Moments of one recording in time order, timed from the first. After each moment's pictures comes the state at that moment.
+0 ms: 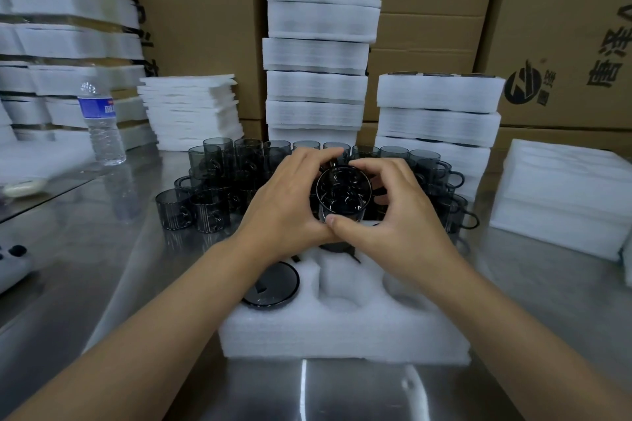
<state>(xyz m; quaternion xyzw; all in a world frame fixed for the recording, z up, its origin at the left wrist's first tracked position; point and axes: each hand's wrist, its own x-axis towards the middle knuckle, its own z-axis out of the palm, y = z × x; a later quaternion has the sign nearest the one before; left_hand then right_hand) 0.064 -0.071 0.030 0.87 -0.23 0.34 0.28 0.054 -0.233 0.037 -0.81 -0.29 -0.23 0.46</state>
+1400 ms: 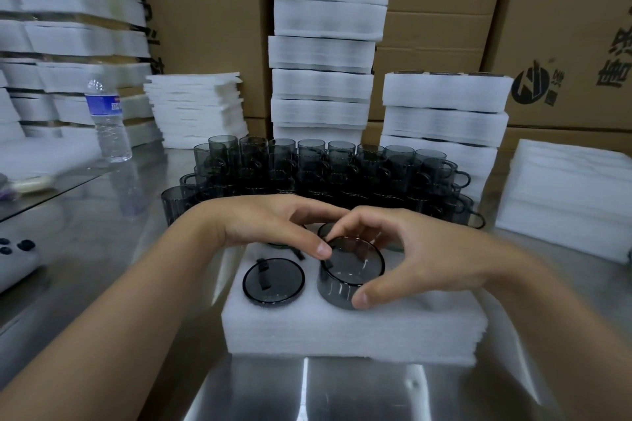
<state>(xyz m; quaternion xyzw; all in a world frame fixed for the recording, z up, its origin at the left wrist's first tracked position) 0.054 -0.039 0.056 0.85 -0.29 -0.19 0.38 0.054 -0.265 0.059 -0.85 -0.42 0.14 0.29</state>
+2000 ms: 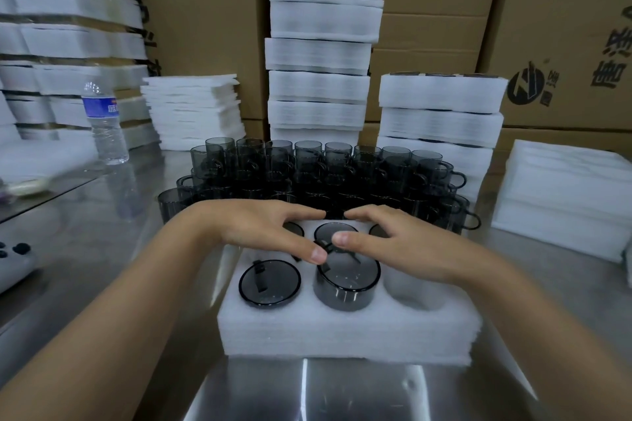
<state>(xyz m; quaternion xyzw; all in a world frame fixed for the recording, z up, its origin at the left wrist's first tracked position) 0.054 -0.034 0.060 0.94 -0.16 -0.18 0.24 0.075 -0.259 0.037 -0.92 -0.27 0.07 0.27</state>
